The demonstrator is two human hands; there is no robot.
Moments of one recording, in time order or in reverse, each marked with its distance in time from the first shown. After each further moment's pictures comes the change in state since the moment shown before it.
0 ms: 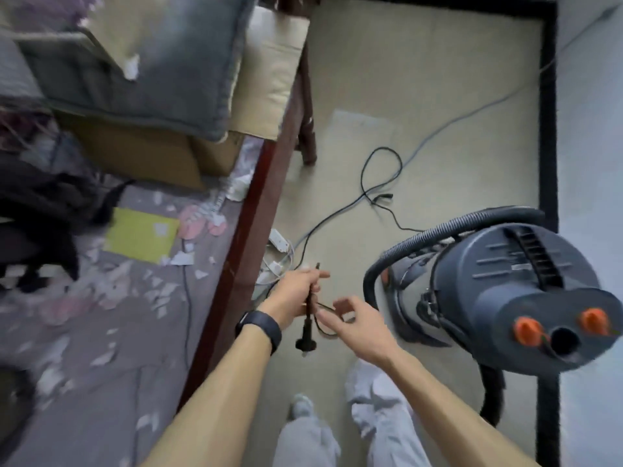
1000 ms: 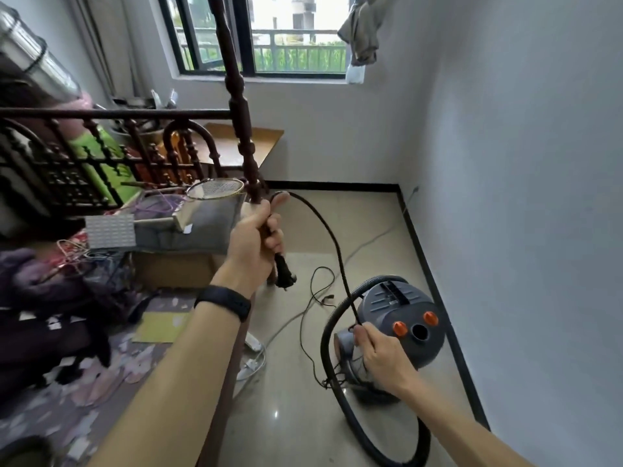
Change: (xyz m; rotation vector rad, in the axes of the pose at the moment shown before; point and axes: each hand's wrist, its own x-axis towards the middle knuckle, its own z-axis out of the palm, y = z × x) left_hand -0.458 0.083 0.020 -0.443 -0.475 0.853; right_hand -0.376 -0.001 -0.048 -0.006 0.525 -0.446
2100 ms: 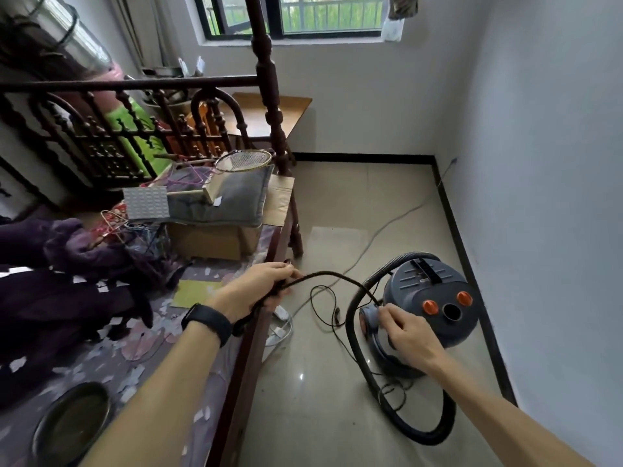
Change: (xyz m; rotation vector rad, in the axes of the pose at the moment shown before) left_hand -0.049 -0.030 -0.087 0.669 0.043 -0.486; right_hand 0.012 0.011 0.008 -0.046 -0.050 -0.038
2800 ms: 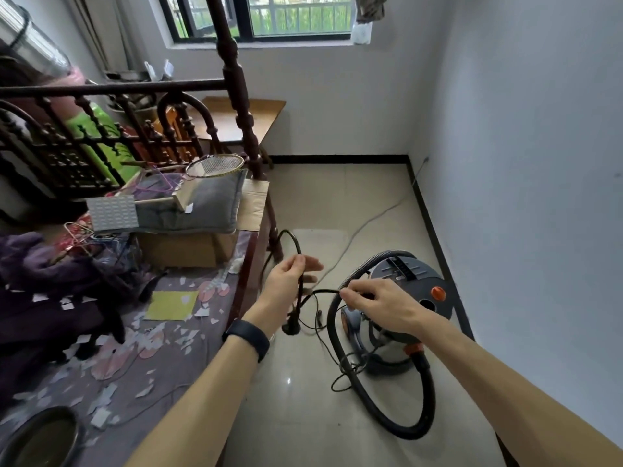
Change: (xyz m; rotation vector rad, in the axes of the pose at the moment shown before) left_hand 0.034 -0.001 0.093 -0.152 0.147 0.246; right_hand 0.025 -0.050 -0.059 -0.028 -0.238 -0.176
